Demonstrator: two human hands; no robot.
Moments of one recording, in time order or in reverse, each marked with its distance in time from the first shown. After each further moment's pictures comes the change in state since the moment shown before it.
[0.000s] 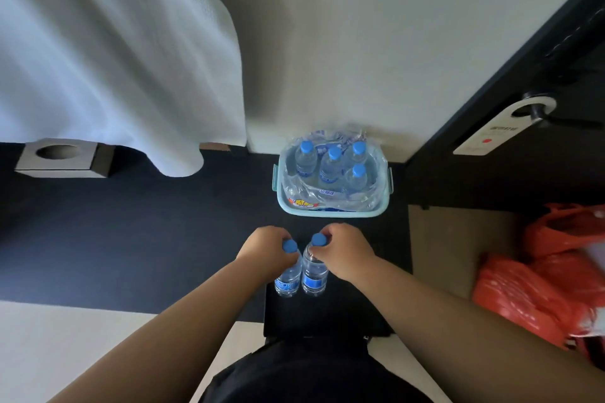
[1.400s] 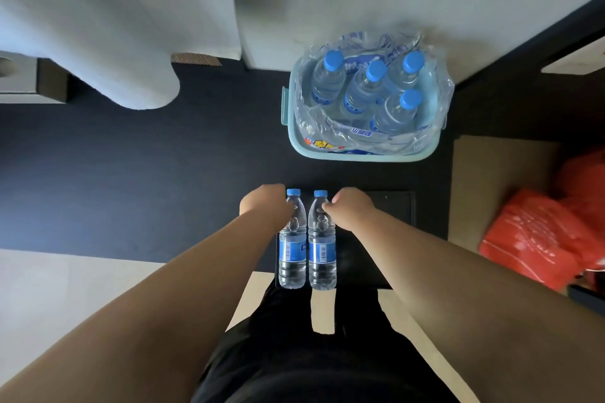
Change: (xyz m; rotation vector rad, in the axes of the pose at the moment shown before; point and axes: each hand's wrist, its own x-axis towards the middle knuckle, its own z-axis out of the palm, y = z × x) left_hand 0.098 -0.089 0.093 0.300 -0.130 -0.170; right_hand 0.112 0.059 0.108 -0.229 -0.292 0.300
